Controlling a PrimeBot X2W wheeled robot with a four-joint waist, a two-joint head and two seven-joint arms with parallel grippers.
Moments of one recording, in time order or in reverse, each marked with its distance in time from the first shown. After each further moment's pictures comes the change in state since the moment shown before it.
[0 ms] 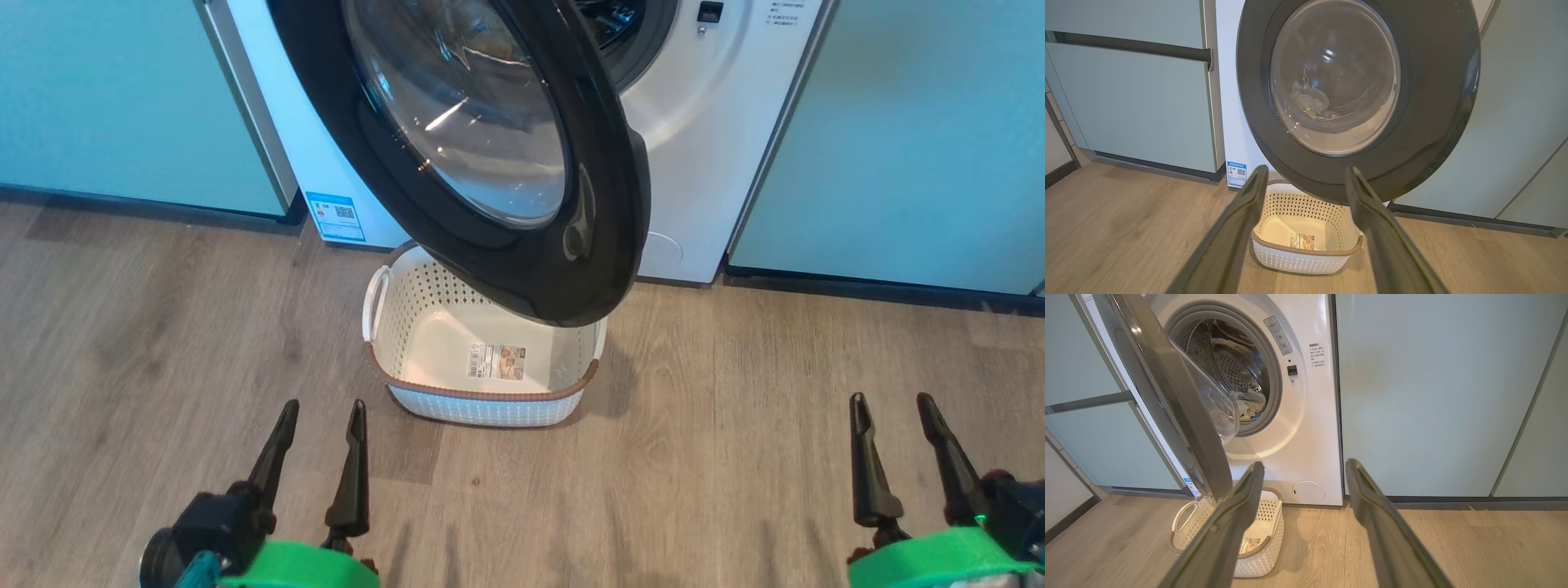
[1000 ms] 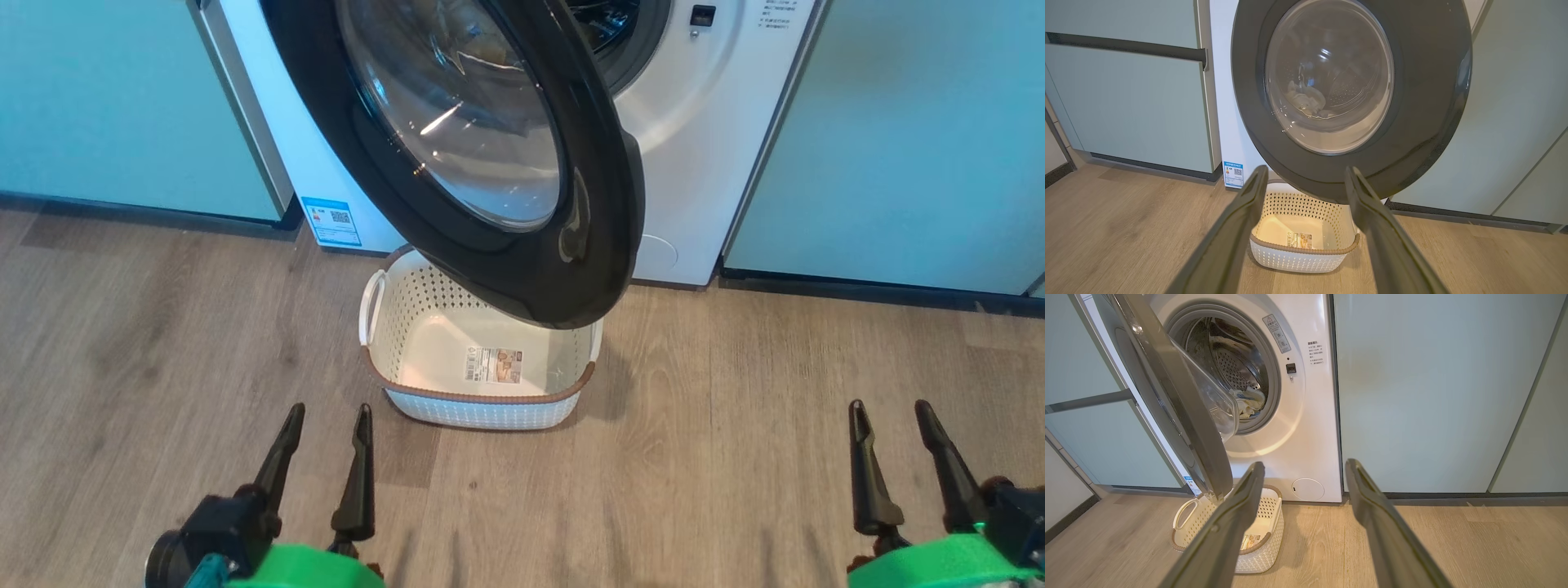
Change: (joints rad) left arm 0.000 0.004 -0.019 -0.002 0.000 0.017 0.000; right arm 0.022 0.000 0.000 -0.025 0.000 0.000 0.018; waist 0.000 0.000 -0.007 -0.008
